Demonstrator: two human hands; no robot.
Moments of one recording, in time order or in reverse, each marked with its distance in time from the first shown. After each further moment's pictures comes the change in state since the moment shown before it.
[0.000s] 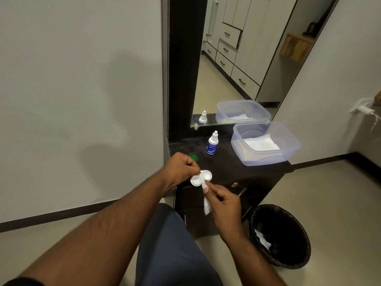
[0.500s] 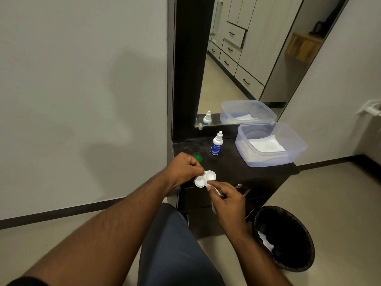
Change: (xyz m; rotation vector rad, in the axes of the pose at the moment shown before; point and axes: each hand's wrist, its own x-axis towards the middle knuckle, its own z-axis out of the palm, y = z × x) left_hand 0.000 -0.001 -0.002 -0.025 -0.027 -0.022; right_hand 0.008 -0.002 0.000 -0.176 0.008 -0.109
